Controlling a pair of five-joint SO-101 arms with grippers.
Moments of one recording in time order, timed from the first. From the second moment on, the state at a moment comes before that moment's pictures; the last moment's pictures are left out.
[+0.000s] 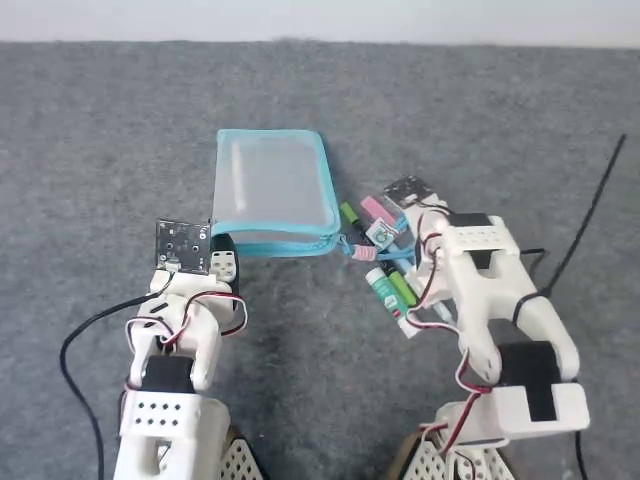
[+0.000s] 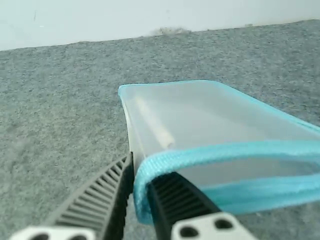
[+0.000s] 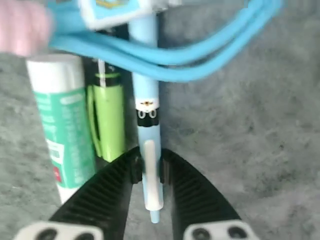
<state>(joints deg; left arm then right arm) -4.0 -77.5 90.5 26.8 1.3 -6.9 0.2 37.8 57.7 27.5</state>
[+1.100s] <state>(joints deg) -4.0 -77.5 90.5 26.8 1.3 -1.1 -36.3 38.1 75.9 20.5</state>
